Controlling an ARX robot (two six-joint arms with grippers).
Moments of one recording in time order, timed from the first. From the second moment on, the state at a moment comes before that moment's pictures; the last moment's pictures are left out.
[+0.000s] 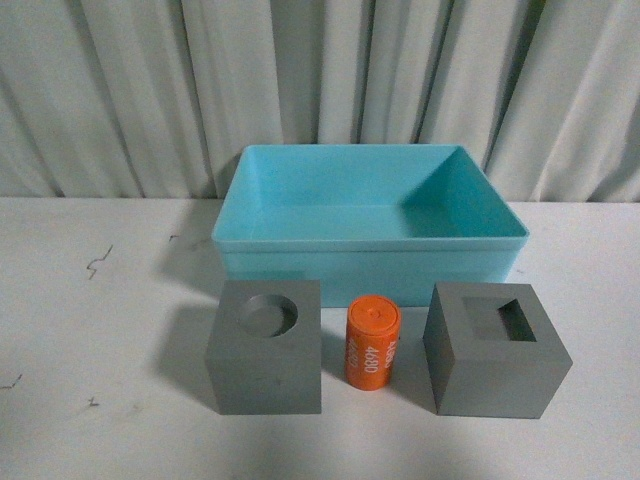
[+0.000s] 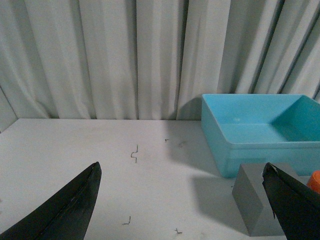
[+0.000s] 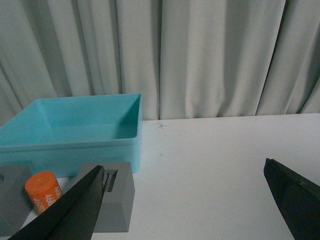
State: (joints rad) left arm 0.00 0.01 0.01 0.00 0.00 -0.02; right arm 0.00 0.00 0.01 0.00 0.00 0.01
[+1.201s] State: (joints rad) left arm 0.00 0.01 0.01 0.00 0.00 -0.02; right arm 0.00 0.00 0.01 0.00 0.00 0.01
